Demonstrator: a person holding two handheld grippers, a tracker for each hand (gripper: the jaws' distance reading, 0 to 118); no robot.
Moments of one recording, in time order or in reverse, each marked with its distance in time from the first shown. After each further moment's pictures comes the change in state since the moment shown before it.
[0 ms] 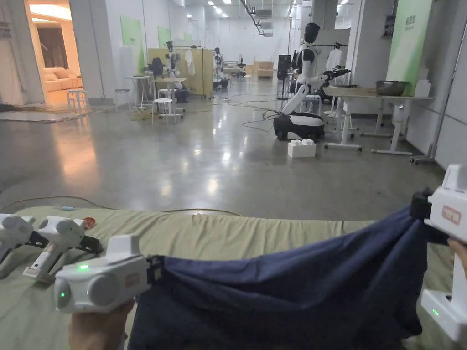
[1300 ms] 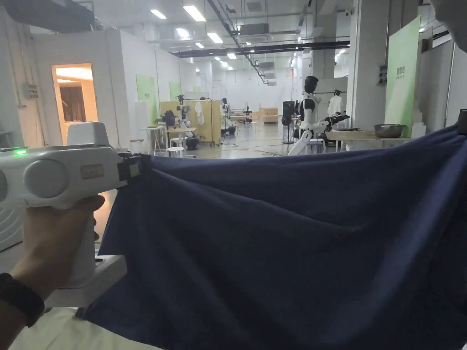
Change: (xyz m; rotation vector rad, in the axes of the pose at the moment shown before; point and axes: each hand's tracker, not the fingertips) left arm 0.049 0.184 0.302 0.408 -0.063 -0.101; right arm 0.018 0.190 0.204 0.269 -0.019 0.055
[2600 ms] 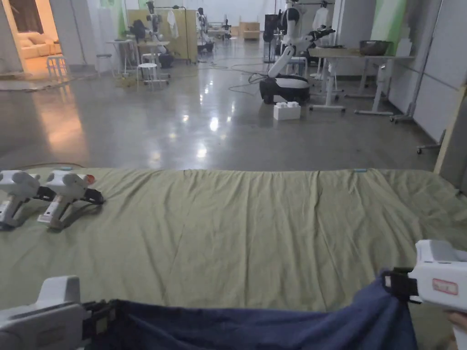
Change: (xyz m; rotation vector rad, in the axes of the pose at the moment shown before) left arm -0.036 -0.289 0.064 -0.554 -0.050 0.113; right arm 0.024 -0.331 0.040 -0.637 0.245 -0.098
